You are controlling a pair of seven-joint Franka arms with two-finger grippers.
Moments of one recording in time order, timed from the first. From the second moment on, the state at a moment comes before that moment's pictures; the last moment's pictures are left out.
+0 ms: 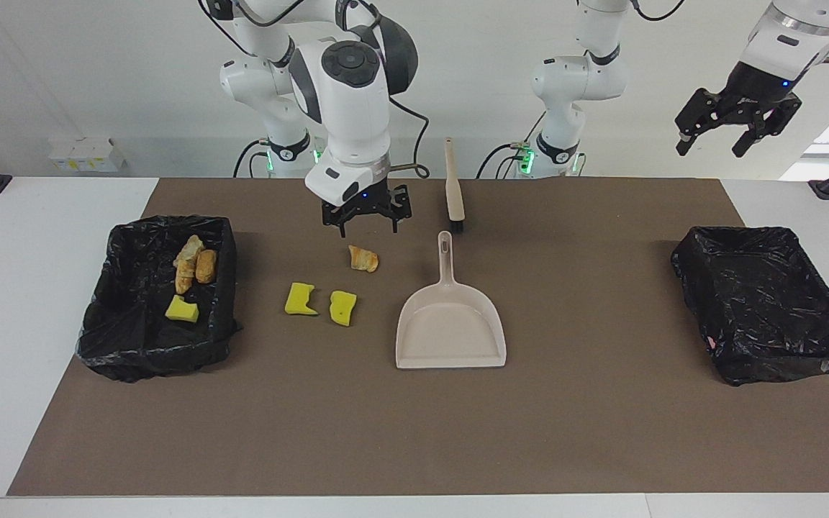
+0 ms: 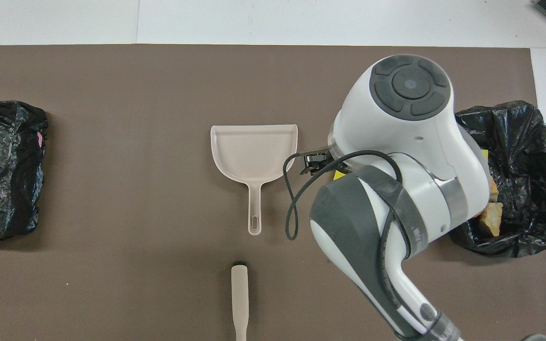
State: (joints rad) left arm -0.06 -0.04 0.04 -1.41 -0.04 1.39 0.04; right arm 0.32 0.23 0.13 -1.49 -0.02 1.67 0.33
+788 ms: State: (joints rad) left arm -0.06 -0.04 0.04 -1.41 -0.04 1.39 0.04; right arm 0.33 0.11 0.14 -1.68 0.04 1.64 0.30
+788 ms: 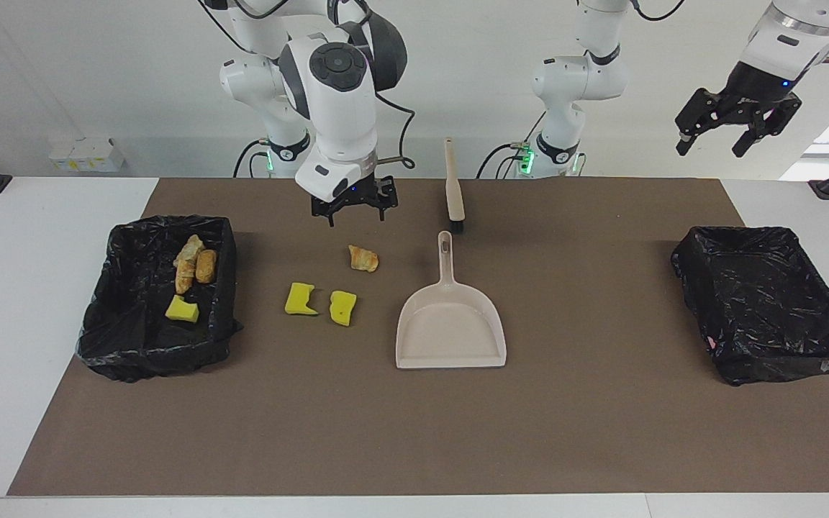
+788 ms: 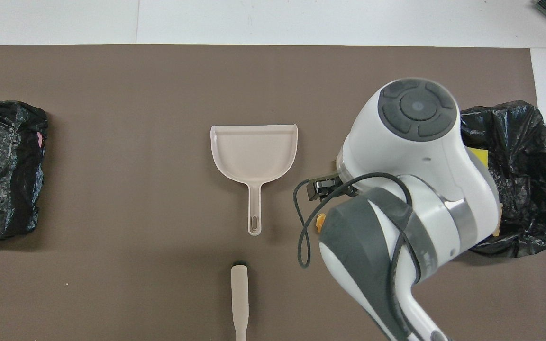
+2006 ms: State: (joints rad) left arm -0.06 -0.04 0.04 -1.41 -0.04 1.39 0.04; right arm 0.79 -0.08 0.15 -2.12 0.23 1.98 0.86
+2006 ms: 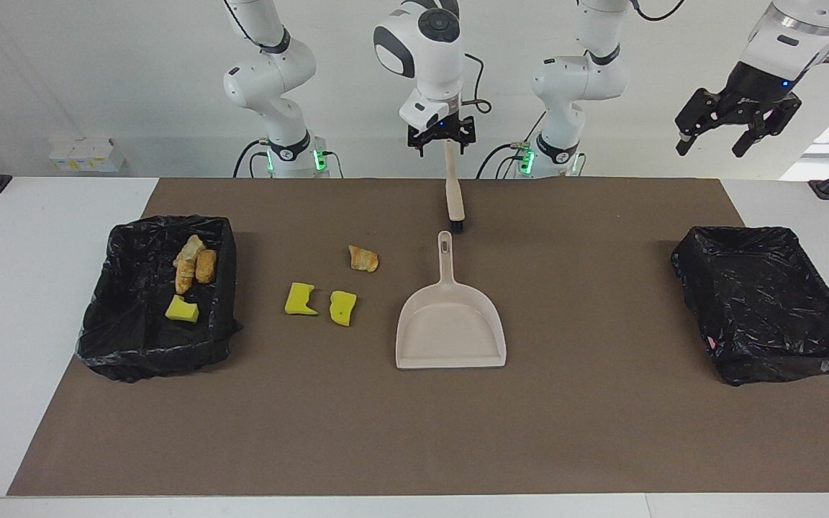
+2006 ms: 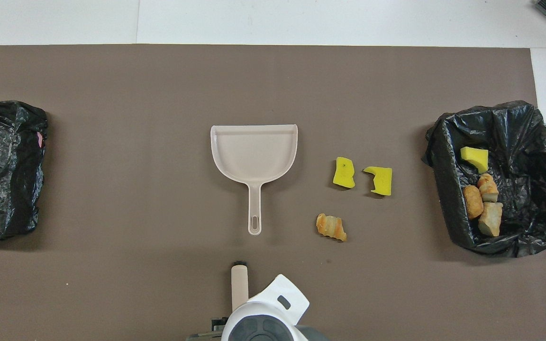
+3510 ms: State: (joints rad) left arm -0.06 -0.04 0.04 -1.41 -0.04 1.38 0.04; right arm 0.99 0.02 0.15 -2.28 0.23 2.17 0.95
